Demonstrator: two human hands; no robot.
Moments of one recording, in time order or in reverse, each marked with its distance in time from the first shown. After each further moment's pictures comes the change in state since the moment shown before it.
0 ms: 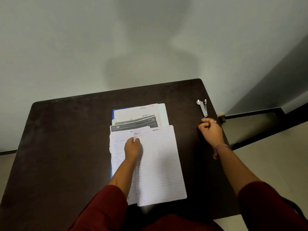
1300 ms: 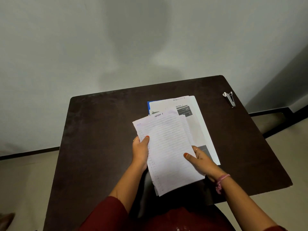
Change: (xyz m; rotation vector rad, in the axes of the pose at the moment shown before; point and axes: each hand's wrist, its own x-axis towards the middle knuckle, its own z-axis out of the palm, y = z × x) left_hand -0.009 -0.061 -0.158 -0.513 -0.207 0.078; right_hand -0.233 -0.046 0.124 0.382 -0.615 -0.020
